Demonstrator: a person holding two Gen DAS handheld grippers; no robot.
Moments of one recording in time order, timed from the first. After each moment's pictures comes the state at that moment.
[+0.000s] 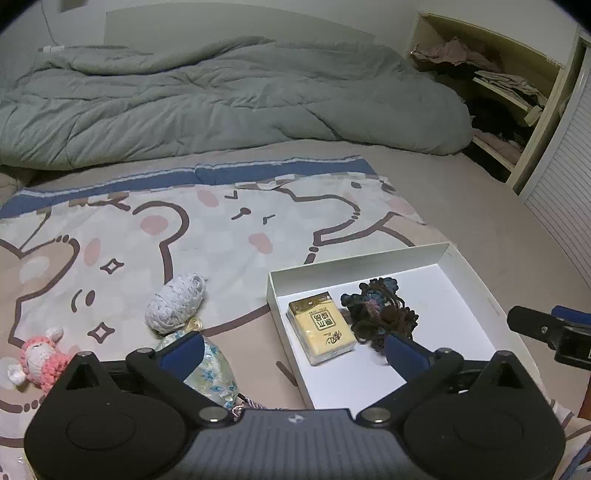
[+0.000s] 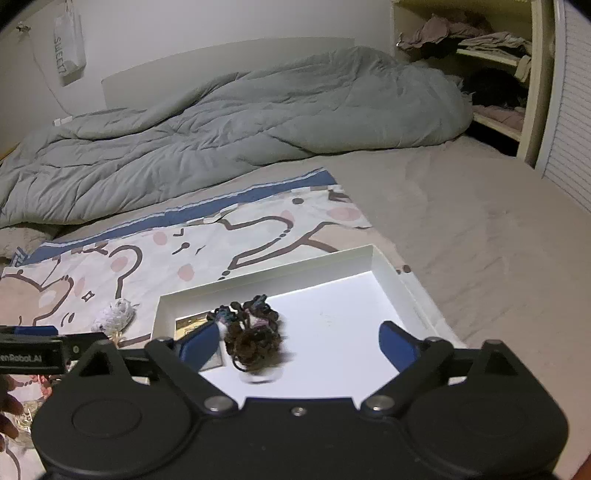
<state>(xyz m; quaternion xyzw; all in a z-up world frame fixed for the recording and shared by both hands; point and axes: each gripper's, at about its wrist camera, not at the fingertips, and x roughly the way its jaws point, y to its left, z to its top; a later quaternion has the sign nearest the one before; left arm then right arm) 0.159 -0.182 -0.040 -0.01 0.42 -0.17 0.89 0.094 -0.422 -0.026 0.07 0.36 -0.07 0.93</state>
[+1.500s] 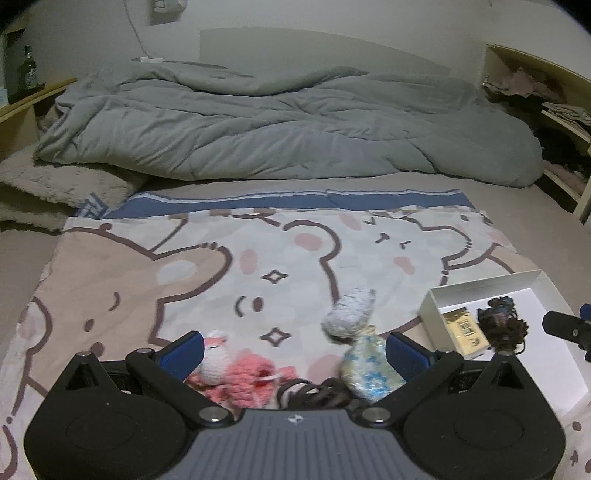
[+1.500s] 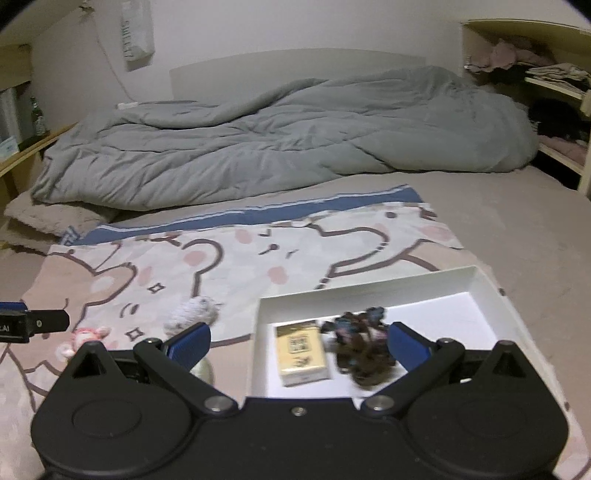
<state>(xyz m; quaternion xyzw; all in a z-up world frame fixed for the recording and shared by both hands) 0.145 -0.030 -0.019 0.00 0.39 -0.06 0.92 0.115 -0.321 -0.031 0.04 0.33 0.02 0.94</state>
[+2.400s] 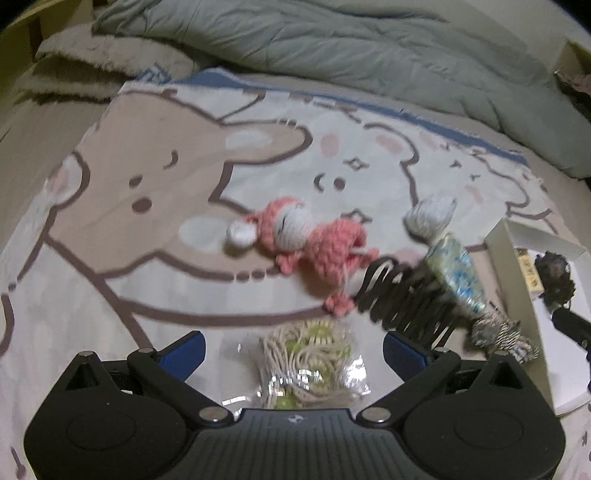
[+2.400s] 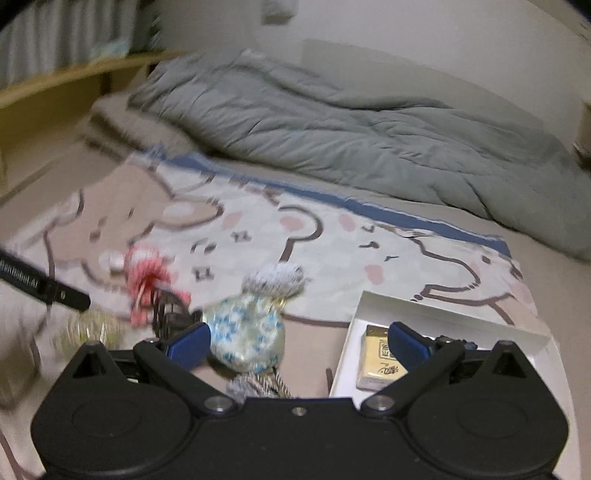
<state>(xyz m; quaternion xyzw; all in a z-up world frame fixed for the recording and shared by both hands) 0.113 0.035 -0.094 -0.07 0.51 0.01 0.86 0.106 -0.234 -0.062 -0.13 0.33 0.16 0.92</state>
